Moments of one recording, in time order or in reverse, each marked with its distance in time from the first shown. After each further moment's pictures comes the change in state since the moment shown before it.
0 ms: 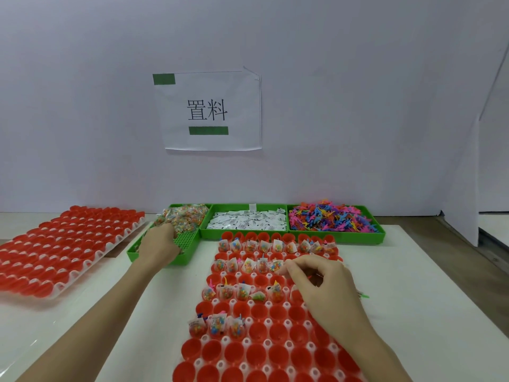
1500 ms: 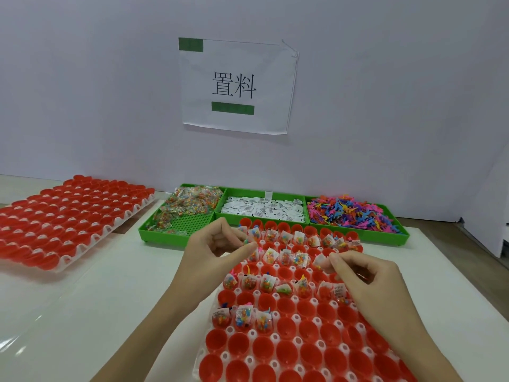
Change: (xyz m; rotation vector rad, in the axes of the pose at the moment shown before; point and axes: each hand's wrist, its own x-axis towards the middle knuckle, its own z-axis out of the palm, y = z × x) left_hand -0.119 0.049 -0.017 -1.246 -0.033 0.352; right_hand 0.004 0.005 -0.006 -0.027 0.039 0.050
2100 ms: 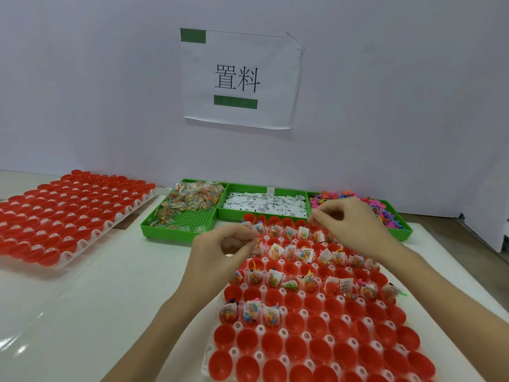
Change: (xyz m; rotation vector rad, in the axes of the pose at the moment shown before) left_hand 0.000 -0.013 0.001 0.224 0.022 0.059; right_hand 0.097 -0.017 0.012 -0.389 -0.240 -0.080
